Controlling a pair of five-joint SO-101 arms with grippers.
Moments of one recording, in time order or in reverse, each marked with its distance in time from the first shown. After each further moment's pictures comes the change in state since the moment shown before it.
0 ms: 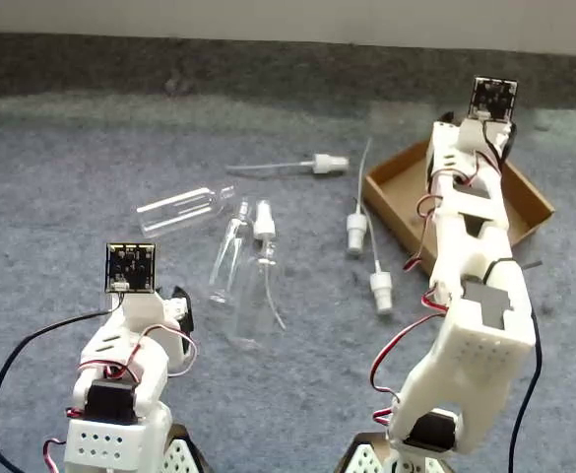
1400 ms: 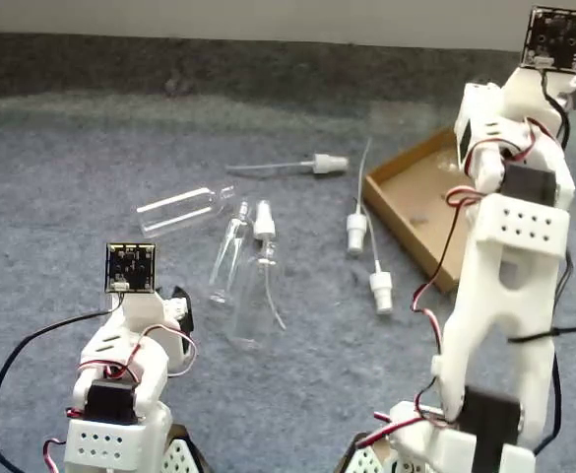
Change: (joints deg) left arm 0.0 0.0 0.0 0.0 0.0; right arm 0.0 -39.3 -5.7 42.9 0.0
